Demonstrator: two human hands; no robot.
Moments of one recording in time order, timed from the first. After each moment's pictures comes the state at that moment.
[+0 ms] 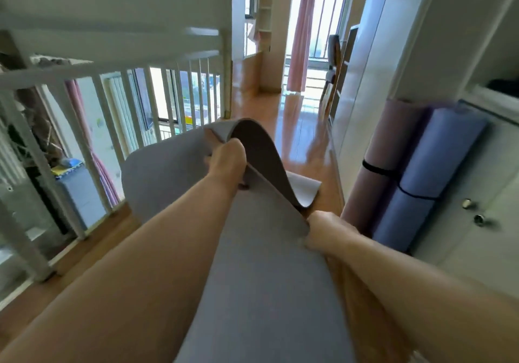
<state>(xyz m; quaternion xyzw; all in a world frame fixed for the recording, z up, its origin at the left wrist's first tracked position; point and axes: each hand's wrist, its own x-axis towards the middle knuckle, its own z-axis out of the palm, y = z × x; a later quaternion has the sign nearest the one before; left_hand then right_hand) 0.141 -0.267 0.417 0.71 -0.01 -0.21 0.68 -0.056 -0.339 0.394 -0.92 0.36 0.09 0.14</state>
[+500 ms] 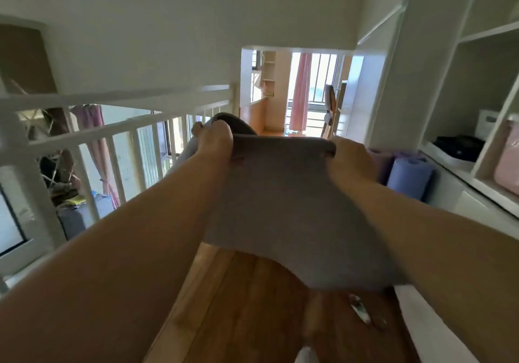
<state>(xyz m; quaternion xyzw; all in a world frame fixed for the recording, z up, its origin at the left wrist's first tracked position) 0.006 -0.155 0.624 0.64 -0.05 -0.12 0.76 -0.126 -0.323 0.595 -0.88 0.31 -0.35 0.08</state>
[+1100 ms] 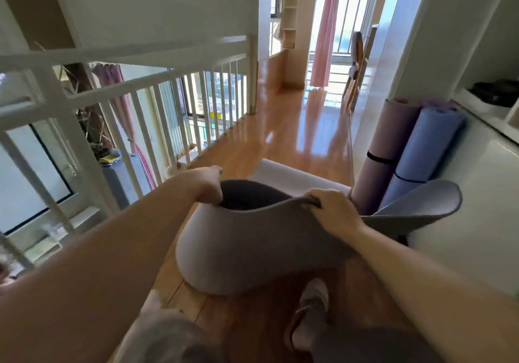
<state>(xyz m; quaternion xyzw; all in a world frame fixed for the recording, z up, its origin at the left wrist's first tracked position) -0.031 -0.057 0.521 0.95 -0.24 -0.18 0.08 -0.181 -0.260 0.447 -0.95 0.15 -0.19 0.21</state>
